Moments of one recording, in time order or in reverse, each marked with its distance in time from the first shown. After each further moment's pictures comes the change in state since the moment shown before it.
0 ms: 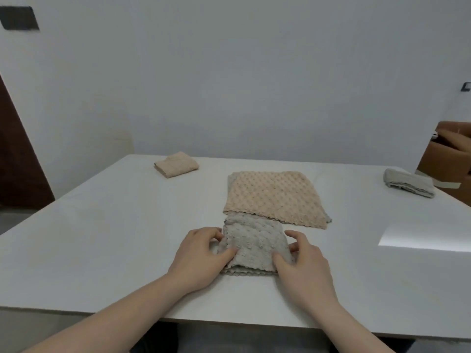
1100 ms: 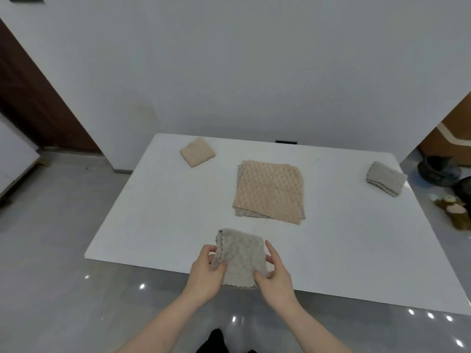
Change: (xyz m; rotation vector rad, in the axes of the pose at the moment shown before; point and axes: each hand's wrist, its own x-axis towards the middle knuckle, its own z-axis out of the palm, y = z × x) left_hand -0.066 0.189 -0.175 -0.426 -0.204 -0.718; right_hand -0.044 -0.160 -0.161 0.435 -0.481 0.407
